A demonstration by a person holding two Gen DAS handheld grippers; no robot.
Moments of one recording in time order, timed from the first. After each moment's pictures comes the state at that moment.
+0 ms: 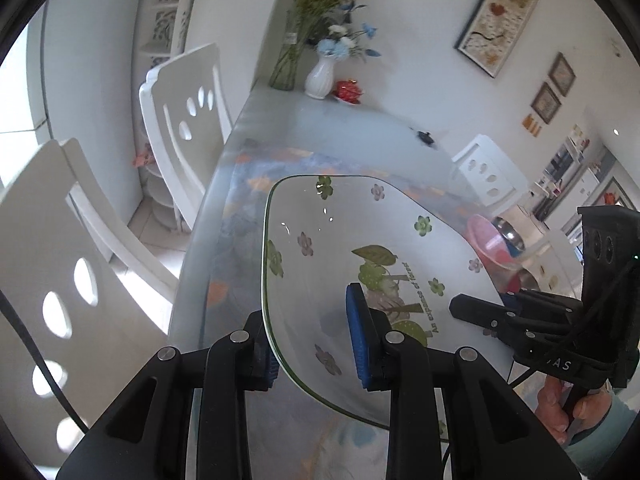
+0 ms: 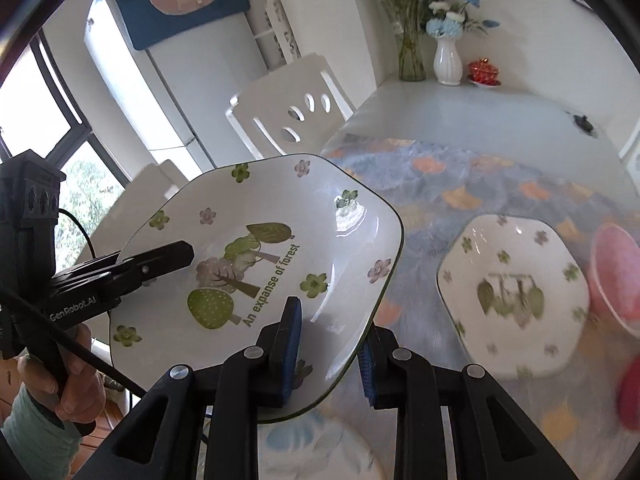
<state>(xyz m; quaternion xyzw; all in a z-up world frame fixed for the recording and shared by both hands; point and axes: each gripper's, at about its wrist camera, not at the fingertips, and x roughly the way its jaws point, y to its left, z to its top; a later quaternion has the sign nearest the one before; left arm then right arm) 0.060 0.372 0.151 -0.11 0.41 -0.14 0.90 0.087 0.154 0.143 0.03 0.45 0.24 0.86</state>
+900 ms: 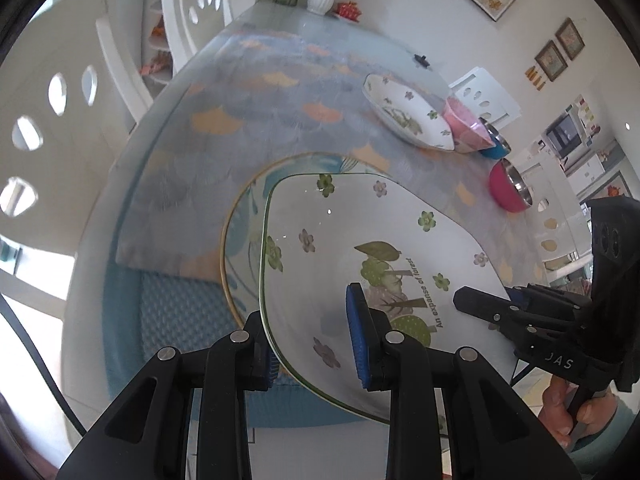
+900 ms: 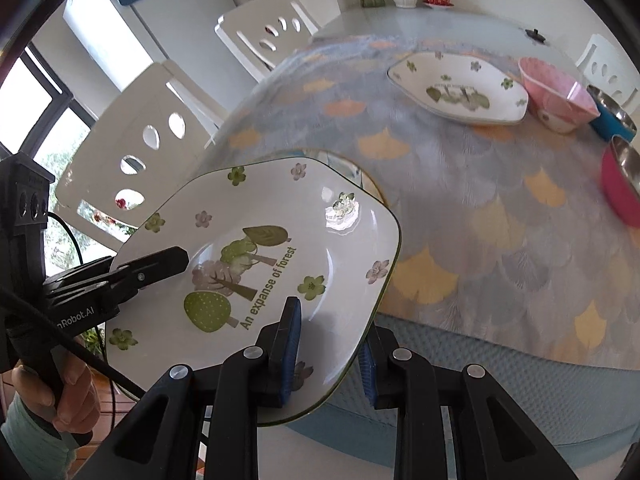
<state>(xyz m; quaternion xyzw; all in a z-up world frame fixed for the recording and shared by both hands) -0.087 0.317 0.063 -0.14 0.51 -0.13 0.84 -0.077 0.101 0.069 0.03 0.54 0.19 0.82</state>
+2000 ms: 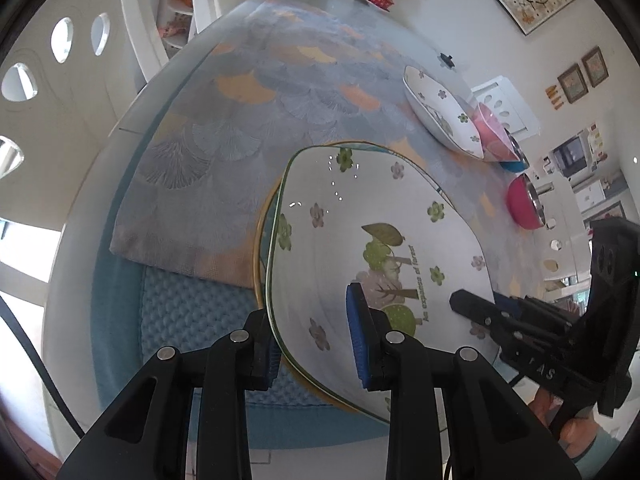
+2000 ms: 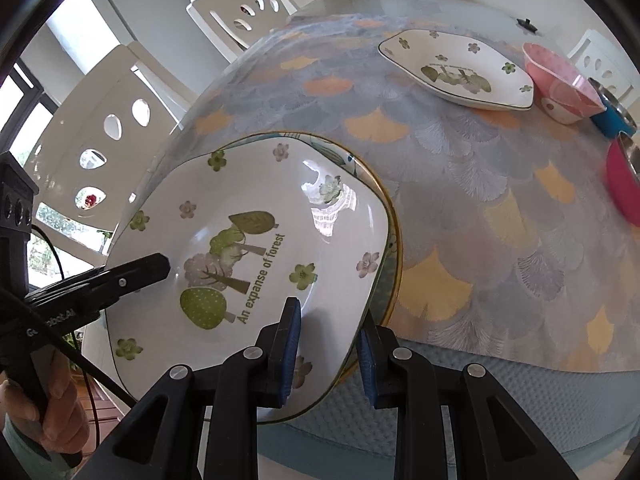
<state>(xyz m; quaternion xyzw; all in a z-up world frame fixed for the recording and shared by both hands) -0.070 0.342 0.036 -0.18 0.54 -0.12 0.81 -0.056 0.122 0.046 0.01 0.57 0.14 0.81</state>
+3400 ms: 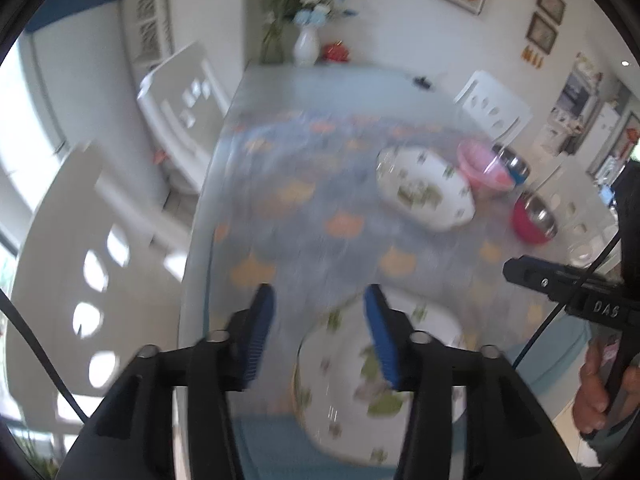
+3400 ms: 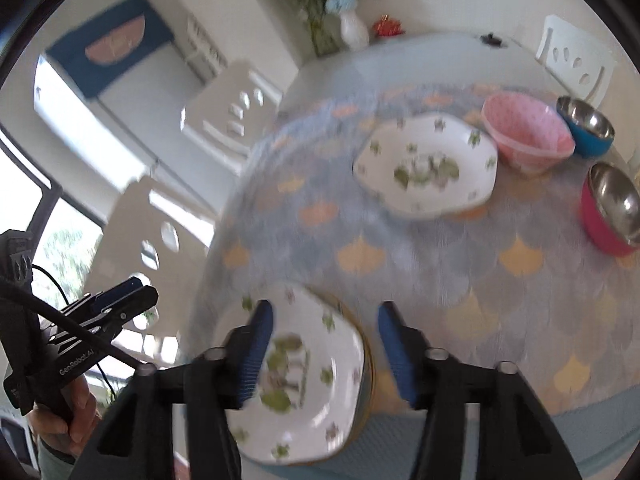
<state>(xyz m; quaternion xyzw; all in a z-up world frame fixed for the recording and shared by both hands) 0.008 0.319 0.176 -0.01 0.45 -0.12 0.88 -0.006 0.071 0.151 0.15 0.48 0.14 0.85</state>
